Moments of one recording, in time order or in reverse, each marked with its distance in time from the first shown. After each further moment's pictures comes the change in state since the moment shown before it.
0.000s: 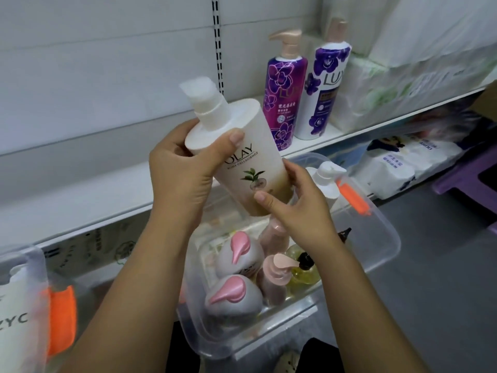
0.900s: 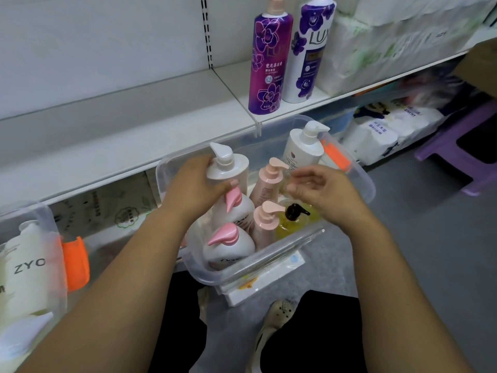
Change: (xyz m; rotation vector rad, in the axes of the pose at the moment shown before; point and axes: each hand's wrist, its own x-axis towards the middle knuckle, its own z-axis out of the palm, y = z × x) left_hand -0.036 -0.073 -0.046 0.992 -0.431 -0.055; right_hand -0.051 0.024 -0.061 -0.133 -0.101 0.161
